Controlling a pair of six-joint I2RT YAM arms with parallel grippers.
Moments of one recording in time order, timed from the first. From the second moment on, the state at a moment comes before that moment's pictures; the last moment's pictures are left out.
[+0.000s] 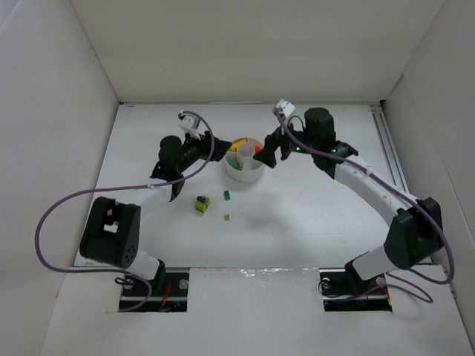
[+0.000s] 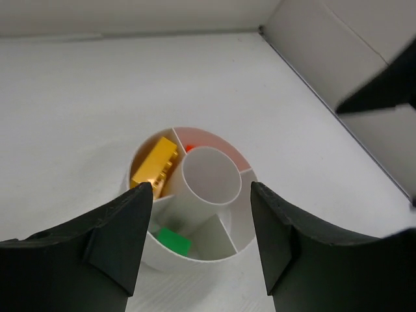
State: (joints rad) left arm -0.31 1.52 0.74 0.71 0.45 -0.43; right arm 0.42 1.51 1.24 -0.09 -0.59 -0.04
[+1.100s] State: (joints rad) left arm -0.12 0.84 0.69 0.08 -0.13 -0.24; right arm 1.09 1.90 1.40 -0.36 0.32 0.39
